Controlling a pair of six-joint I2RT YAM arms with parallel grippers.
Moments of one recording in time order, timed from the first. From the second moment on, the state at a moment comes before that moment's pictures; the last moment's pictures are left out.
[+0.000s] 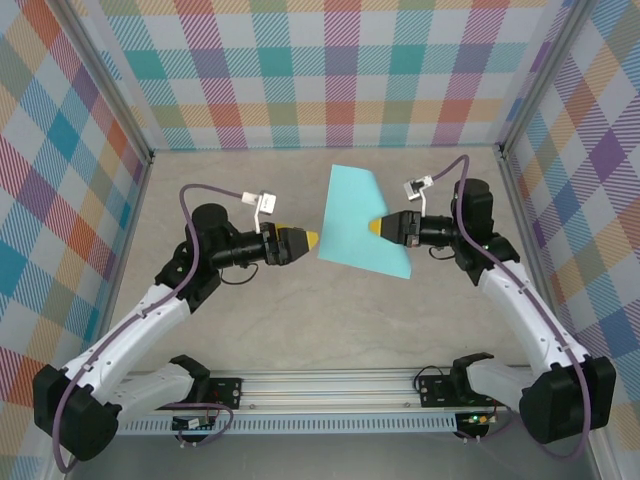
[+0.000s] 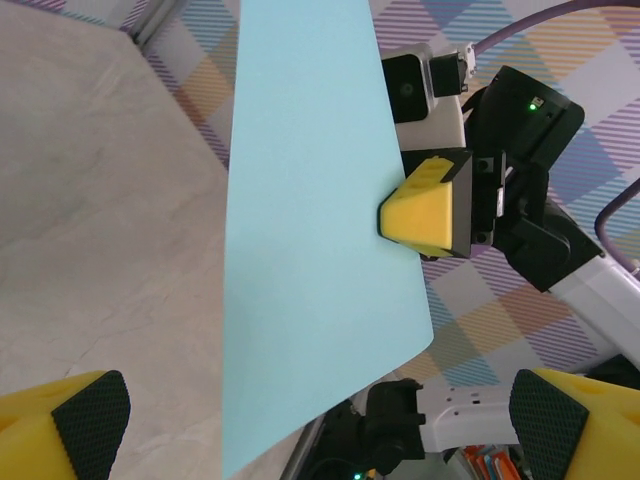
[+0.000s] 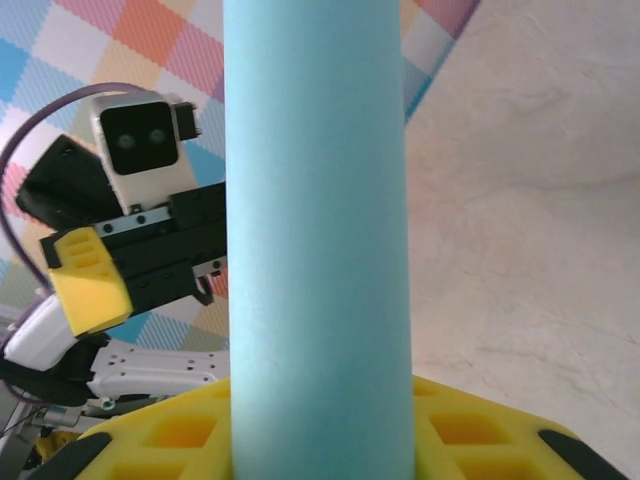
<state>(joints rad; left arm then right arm) -0.51 1.03 0.86 0.01 0.71 -0.72 0.25 1.10 0.95 -0.20 -1.08 0.63</state>
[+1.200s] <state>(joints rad) -0.52 1.35 0.91 -0.20 0.52 -0.73 0.32 1.15 1.09 -0.69 -0.56 0.41</state>
